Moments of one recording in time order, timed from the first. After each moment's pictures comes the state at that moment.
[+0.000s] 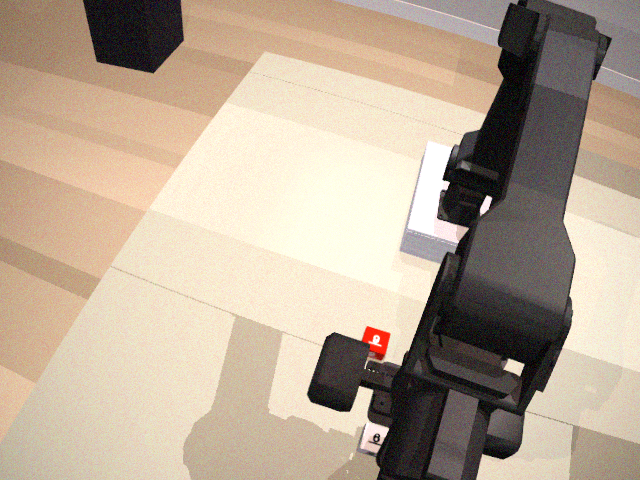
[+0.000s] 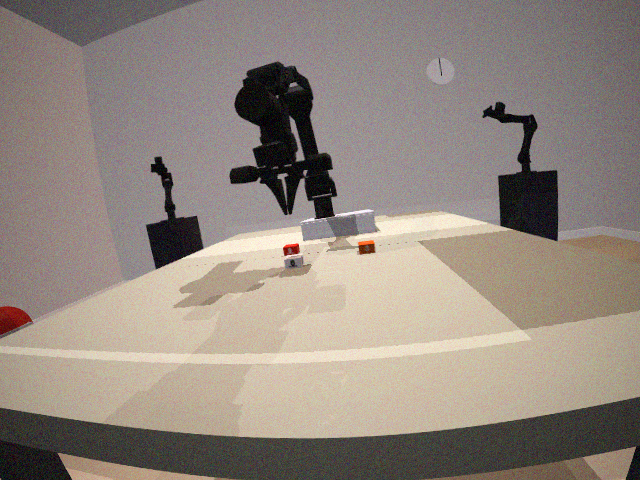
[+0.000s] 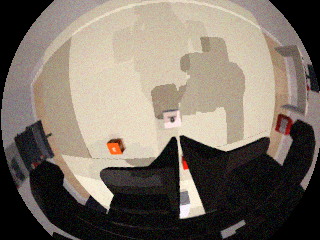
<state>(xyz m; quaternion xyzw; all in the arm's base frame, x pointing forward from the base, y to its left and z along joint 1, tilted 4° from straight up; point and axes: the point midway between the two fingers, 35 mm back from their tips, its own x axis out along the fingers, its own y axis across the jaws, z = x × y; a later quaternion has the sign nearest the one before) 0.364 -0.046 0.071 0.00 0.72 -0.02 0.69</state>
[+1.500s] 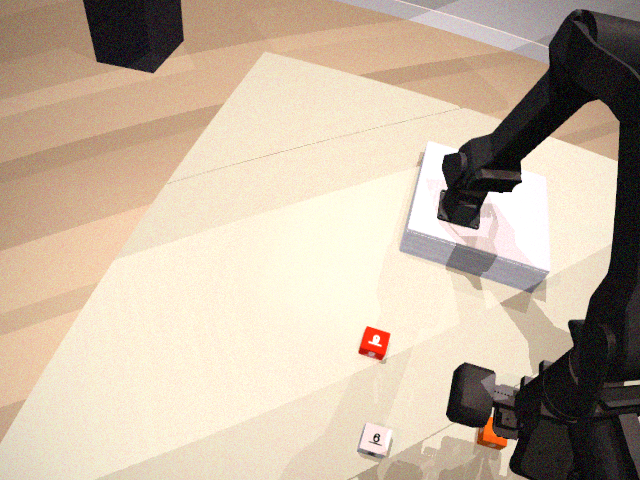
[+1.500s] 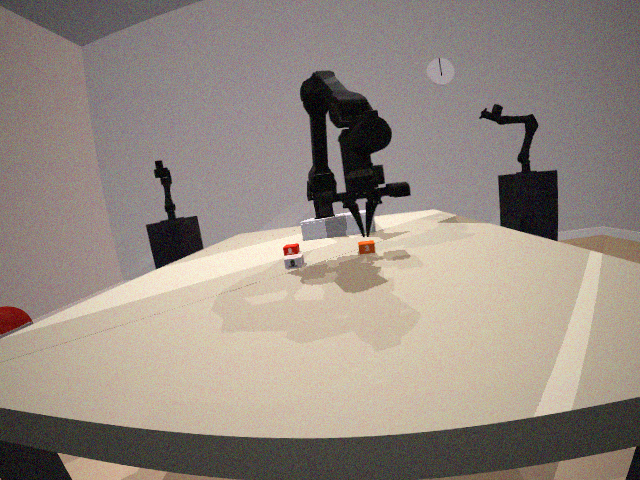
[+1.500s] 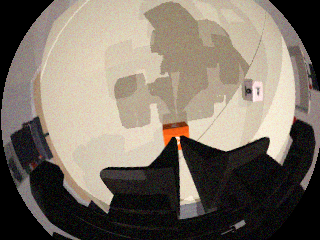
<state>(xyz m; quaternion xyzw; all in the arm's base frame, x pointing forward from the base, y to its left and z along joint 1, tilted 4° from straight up) 0.320 0.097 0.000 0.01 0.72 -0.02 0.70</state>
